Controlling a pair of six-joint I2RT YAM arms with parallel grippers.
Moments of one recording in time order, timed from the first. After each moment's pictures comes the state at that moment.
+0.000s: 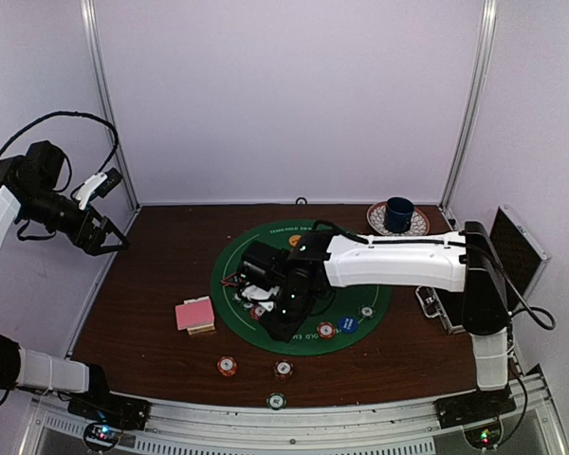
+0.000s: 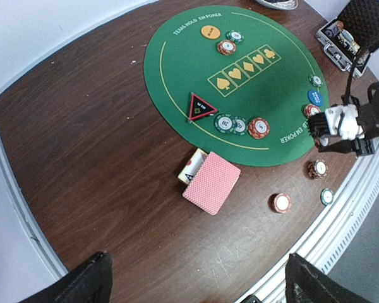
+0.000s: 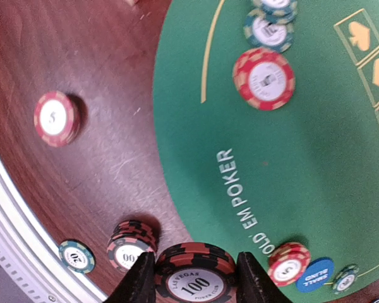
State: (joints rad) left arm 0.07 1.19 1.51 -1.42 0.54 0.57; right arm 1.17 2.08 1.78 -1.01 0.07 0.16
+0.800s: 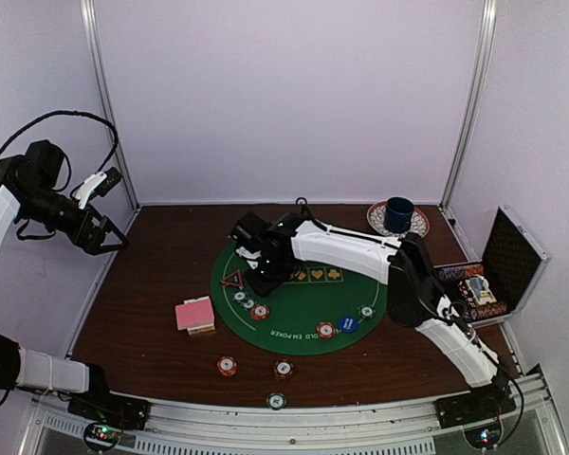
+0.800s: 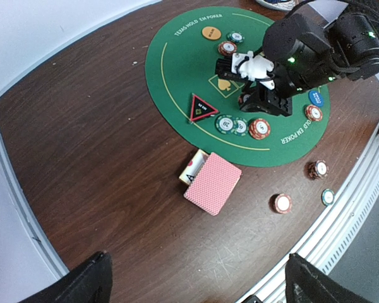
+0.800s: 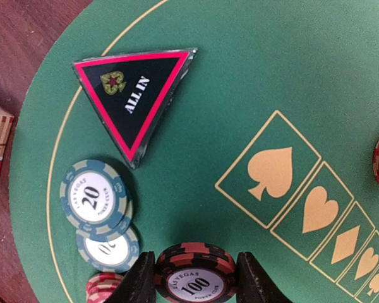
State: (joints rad) left arm 0.07 1.19 1.51 -1.42 0.54 0.57; right arm 0.96 2.56 2.40 -1.01 0.14 0.19
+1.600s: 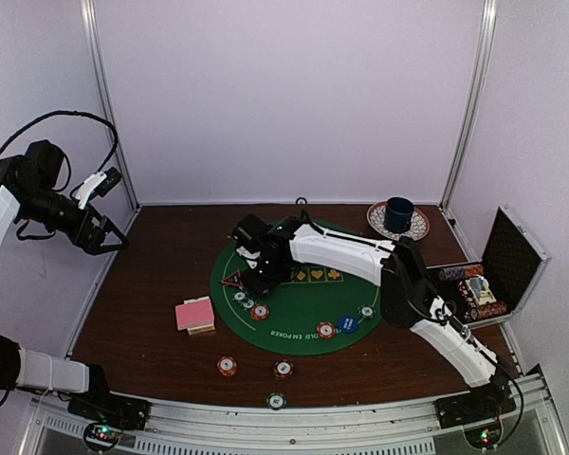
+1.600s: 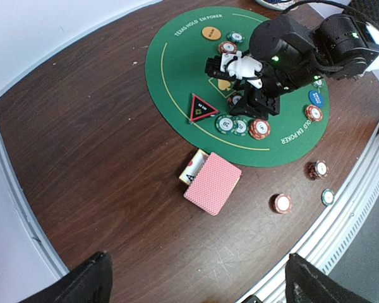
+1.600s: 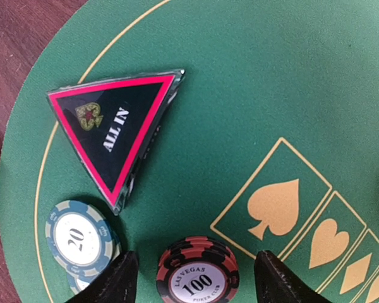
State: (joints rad) left arm 0.07 1.19 1.51 -1.42 0.54 0.57; right arm 0.94 2.64 2.46 -0.97 0.12 0.21
